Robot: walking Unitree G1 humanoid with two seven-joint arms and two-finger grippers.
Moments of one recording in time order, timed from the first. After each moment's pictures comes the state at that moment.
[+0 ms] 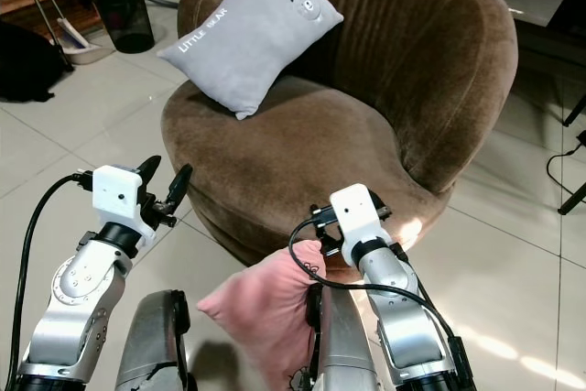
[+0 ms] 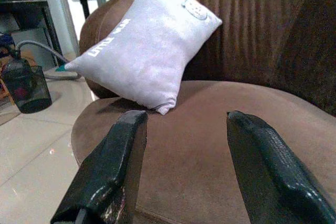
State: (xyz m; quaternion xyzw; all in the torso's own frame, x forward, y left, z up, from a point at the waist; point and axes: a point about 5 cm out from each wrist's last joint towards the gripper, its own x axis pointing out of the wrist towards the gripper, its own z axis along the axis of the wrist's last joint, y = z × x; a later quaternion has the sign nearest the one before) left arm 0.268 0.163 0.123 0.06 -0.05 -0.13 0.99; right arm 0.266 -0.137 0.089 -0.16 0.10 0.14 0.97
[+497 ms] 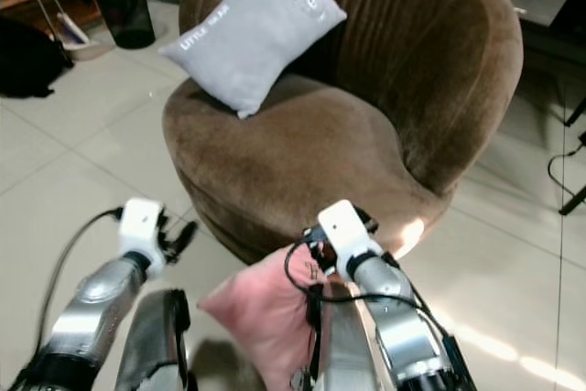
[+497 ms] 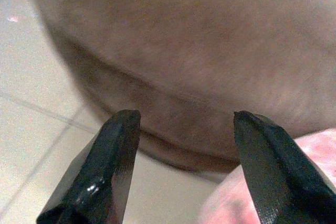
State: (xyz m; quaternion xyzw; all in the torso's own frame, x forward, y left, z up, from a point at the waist) left arm 0.293 0.171 0.040 -0.02 0.19 -0.13 0.97; right arm 0.261 -0.134 0.062 -0.20 0.16 0.19 0.95
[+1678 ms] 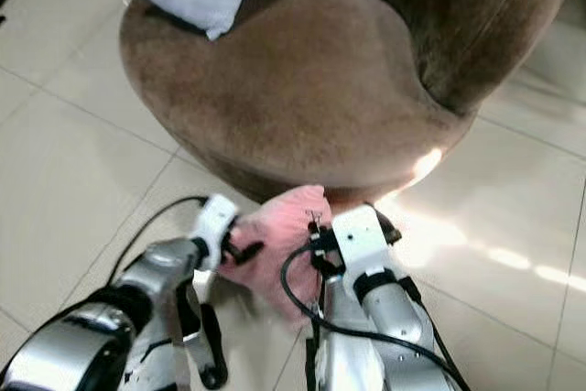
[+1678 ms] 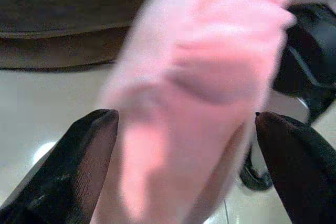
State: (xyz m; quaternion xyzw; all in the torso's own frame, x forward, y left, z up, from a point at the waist) left arm 0.311 0.104 0.018 0.10 0.27 -0.34 0.90; right arm 0.210 -0.124 0.123 -0.14 0.09 0.12 0.98
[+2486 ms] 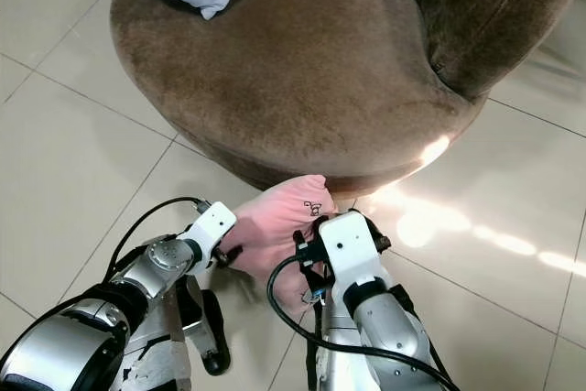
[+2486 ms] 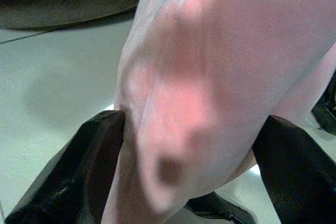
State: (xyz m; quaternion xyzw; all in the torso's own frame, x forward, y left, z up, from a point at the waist) left arm 0.313 0.127 0.011 0.24 0.29 -0.26 0.89; right arm 0.197 -0.114 0.124 -0.12 0.11 0.15 0.98
